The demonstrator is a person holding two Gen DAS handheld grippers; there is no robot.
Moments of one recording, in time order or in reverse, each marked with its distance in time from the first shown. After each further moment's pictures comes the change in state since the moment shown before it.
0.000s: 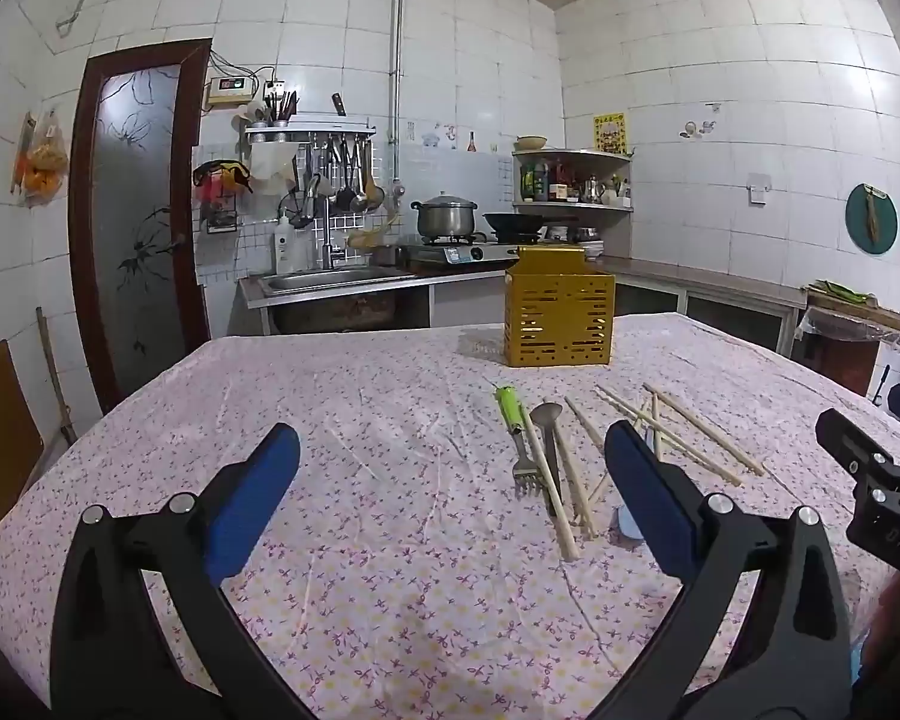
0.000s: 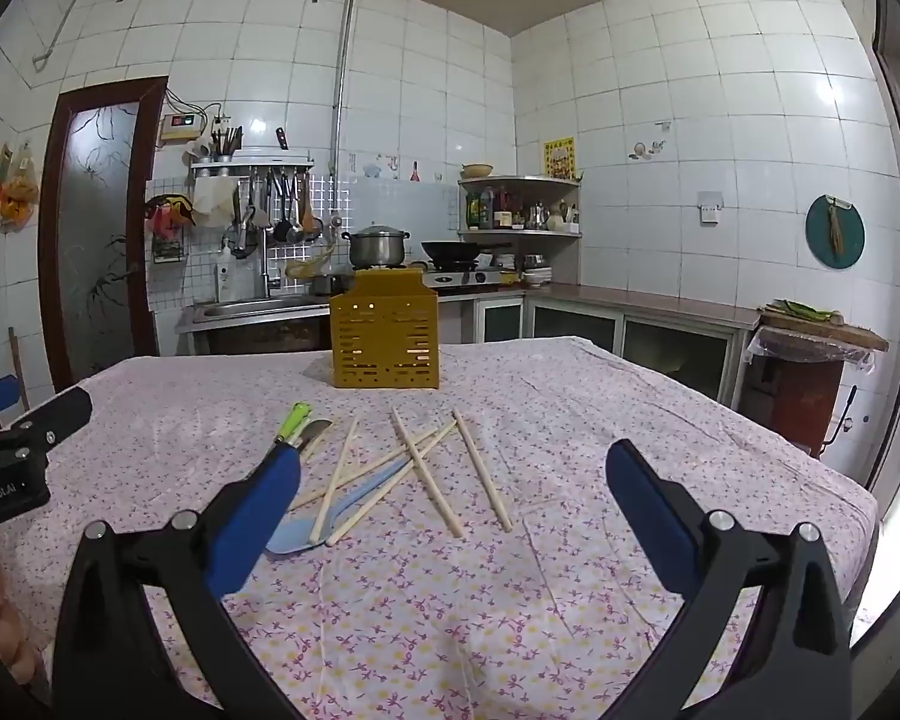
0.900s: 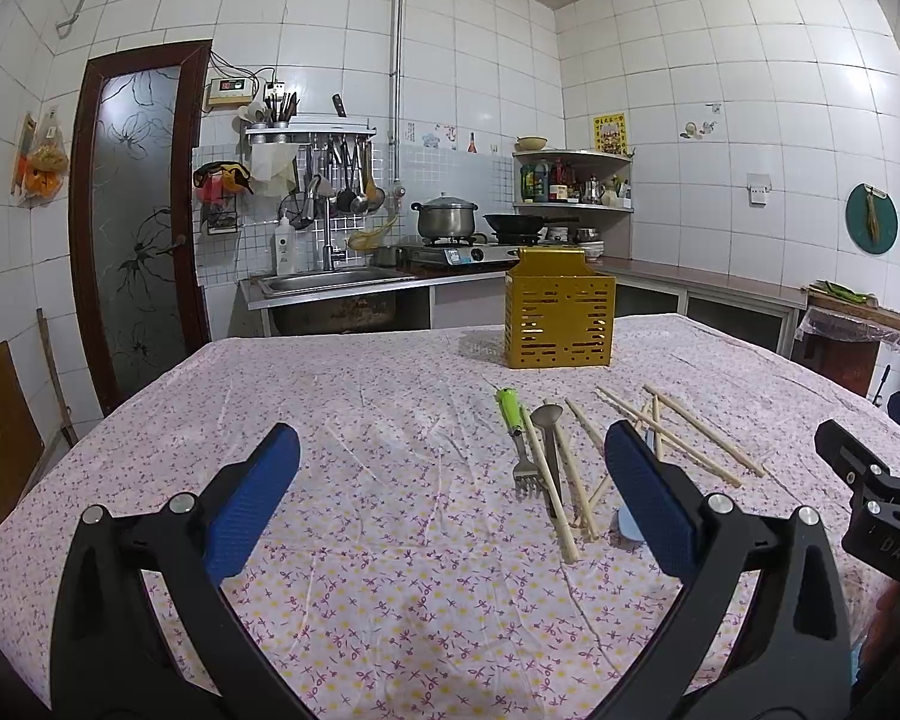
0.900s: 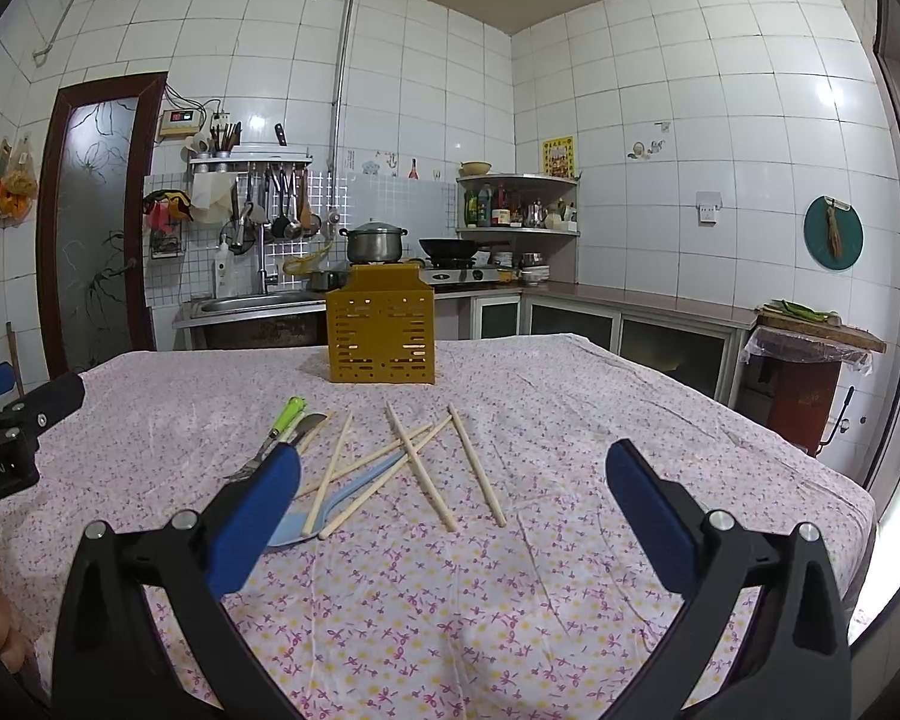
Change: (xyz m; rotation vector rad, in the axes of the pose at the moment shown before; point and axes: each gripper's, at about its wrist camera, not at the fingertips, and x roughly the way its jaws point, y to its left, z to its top) left arm -0.002 -0.003 0.003 0.004 -0.002 0.004; right arm 0.000 -0.001 -0.005 -0.003 0.001 -0.002
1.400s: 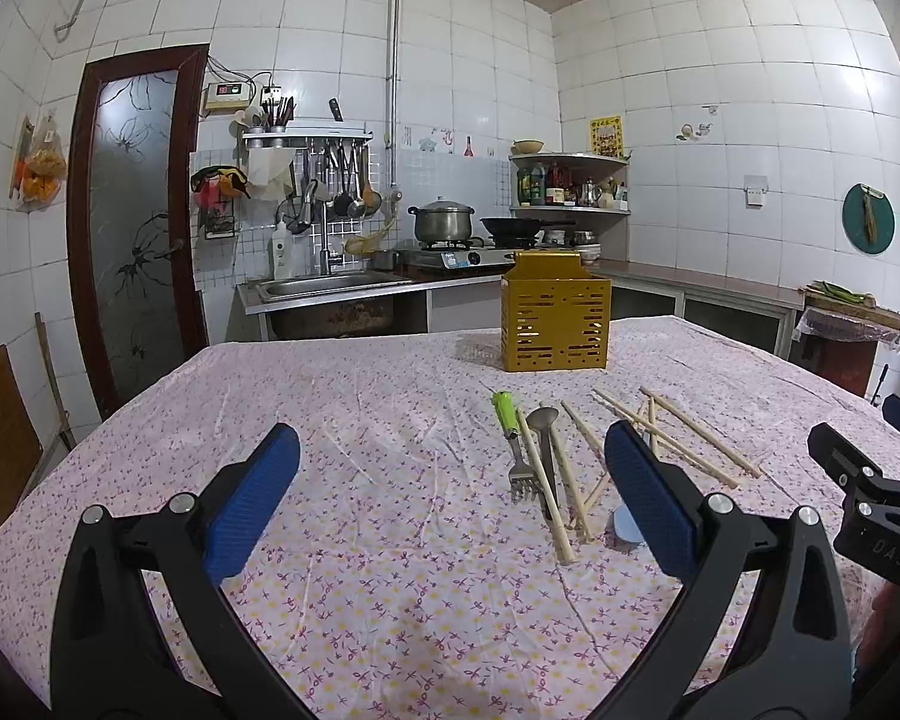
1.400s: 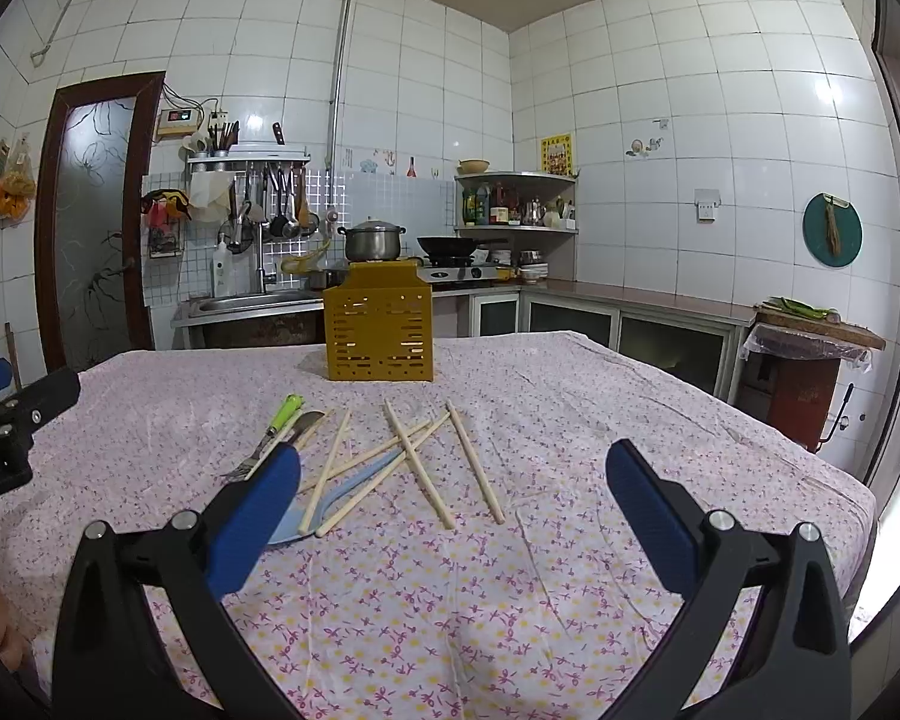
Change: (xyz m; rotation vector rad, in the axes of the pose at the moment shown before) left arm -0.005 0.003 0.000 0.003 -0.012 -0.009; right arm -0.001 -0.001 -0.004 0.002 0.002 -0.005
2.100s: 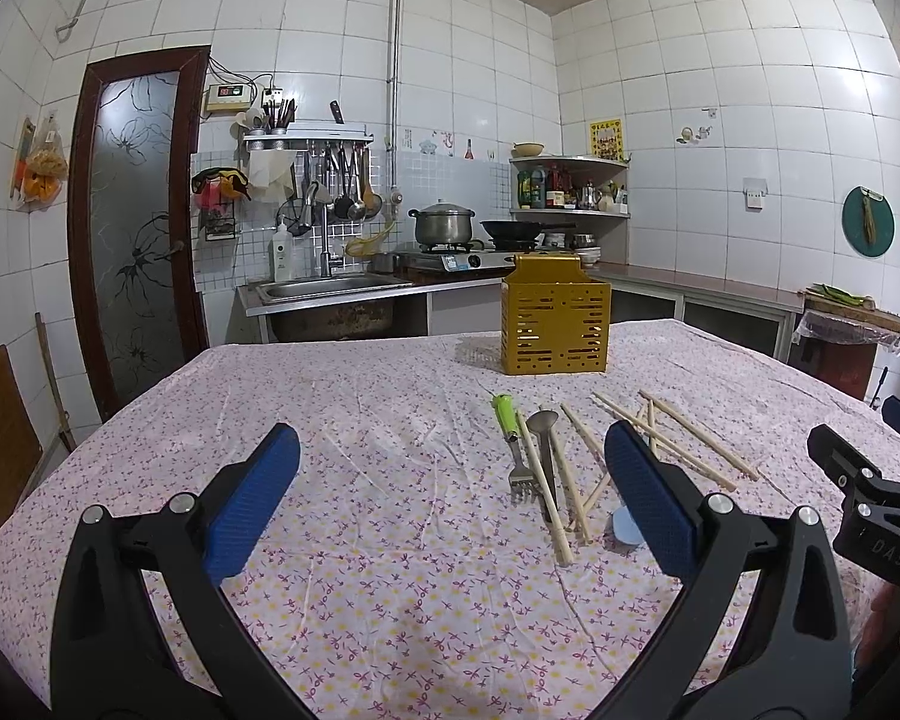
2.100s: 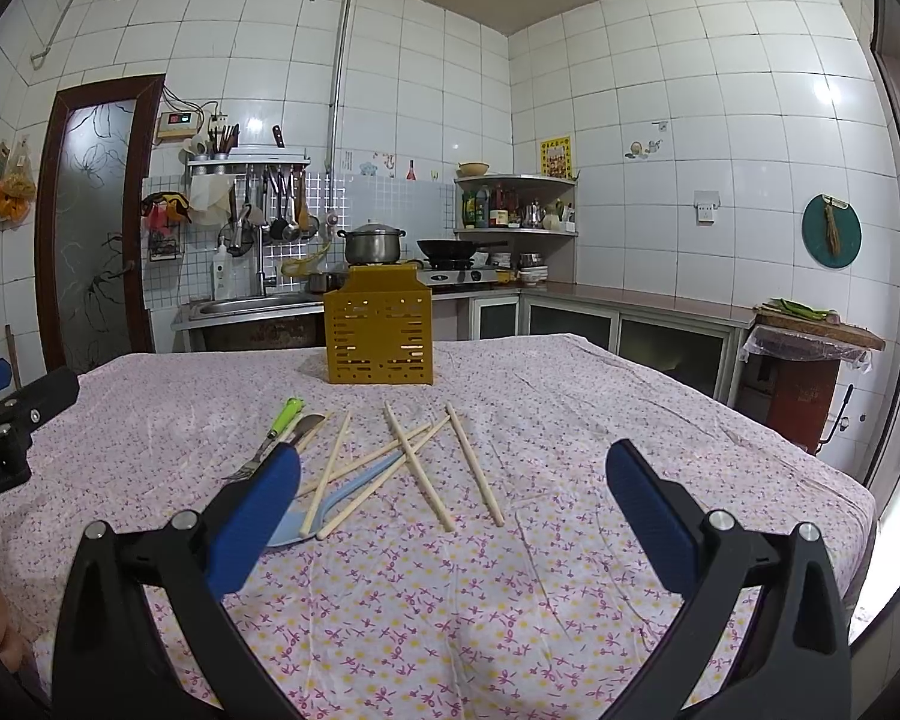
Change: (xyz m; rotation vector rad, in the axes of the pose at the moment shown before) left arm 0.001 -0.002 0.001 -0.004 -0.004 -0.002; right arm -0.002 0.000 0.001 0.002 -0.004 0.000
